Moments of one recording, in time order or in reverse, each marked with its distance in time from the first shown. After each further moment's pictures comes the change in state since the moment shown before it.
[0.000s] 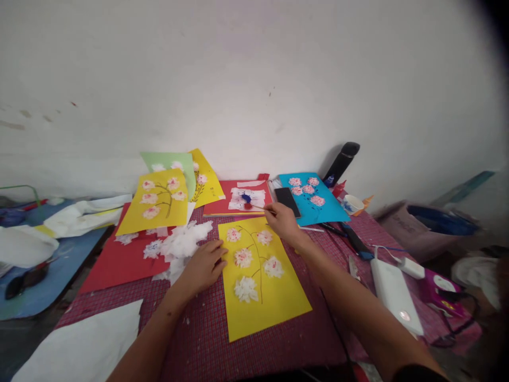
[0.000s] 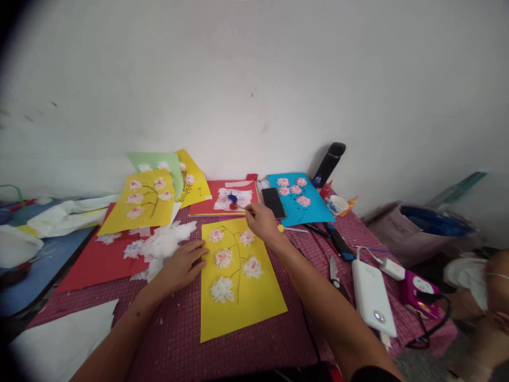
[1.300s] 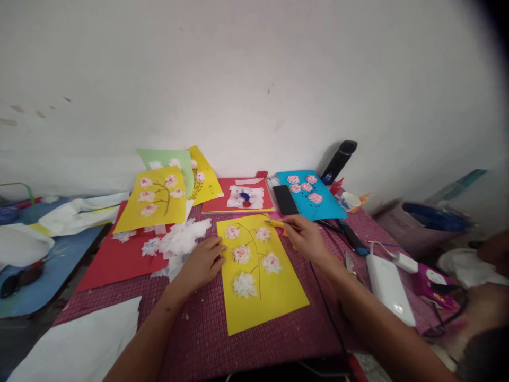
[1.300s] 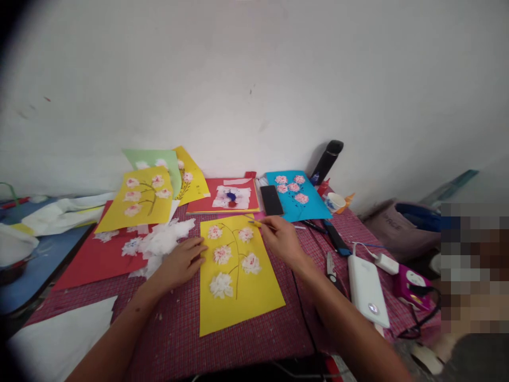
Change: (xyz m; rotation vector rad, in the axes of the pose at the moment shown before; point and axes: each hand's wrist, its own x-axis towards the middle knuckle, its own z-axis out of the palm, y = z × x) left_hand 0.001 0.000 0.000 0.011 -0.026 0.009; right_hand -0.070 0.005 -0.050 0.140 0.029 0.076
